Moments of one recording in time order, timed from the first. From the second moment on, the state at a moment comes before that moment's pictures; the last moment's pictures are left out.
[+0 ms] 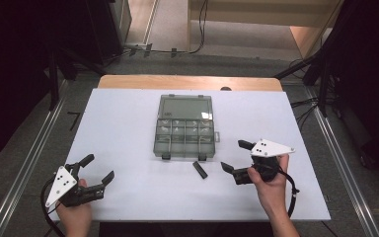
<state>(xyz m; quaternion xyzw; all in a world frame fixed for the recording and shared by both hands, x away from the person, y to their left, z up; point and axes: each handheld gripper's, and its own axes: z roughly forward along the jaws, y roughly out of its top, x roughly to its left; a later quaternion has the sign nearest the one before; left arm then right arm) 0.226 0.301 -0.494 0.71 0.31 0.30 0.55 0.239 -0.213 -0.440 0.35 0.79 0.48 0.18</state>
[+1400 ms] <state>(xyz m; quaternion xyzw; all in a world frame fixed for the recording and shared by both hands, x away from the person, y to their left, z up) 0.226 0.302 -0.494 0.71 0.31 0.30 0.56 0.258 -0.140 -0.471 0.33 0.85 0.39 0.11</state>
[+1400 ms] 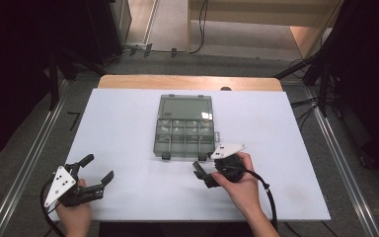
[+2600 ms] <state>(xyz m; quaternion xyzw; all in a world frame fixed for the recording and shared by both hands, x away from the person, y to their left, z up) 0.226 0.303 -0.493 0.71 0.31 0.30 0.56 0.262 -0.123 -0.501 0.38 0.86 0.32 0.11</state>
